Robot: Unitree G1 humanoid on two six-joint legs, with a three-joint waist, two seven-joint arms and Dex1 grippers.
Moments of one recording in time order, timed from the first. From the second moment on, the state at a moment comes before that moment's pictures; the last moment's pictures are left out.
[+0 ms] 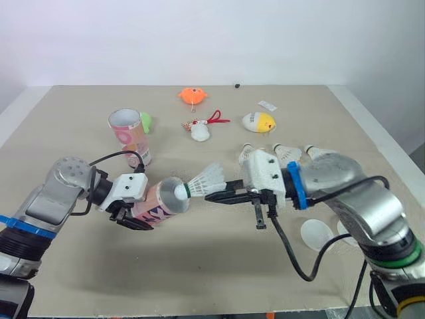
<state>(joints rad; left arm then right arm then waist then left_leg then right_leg) -0.51 0.90 -0.23 -0.01 -0.16 0.27 -1.54 -0.68 -0.76 0.32 -0.51 0.46 0.58 1.08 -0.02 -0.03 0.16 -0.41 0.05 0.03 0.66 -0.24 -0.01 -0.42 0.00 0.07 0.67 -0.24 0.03</state>
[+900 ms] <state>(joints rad) -0.56 0.85 -0.25 0.02 -0.14 0.29 -1.55 -0.79 -0.59 0.12 -0.35 0.71 0.87 1.12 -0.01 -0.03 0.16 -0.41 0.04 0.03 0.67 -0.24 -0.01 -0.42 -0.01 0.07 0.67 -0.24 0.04</state>
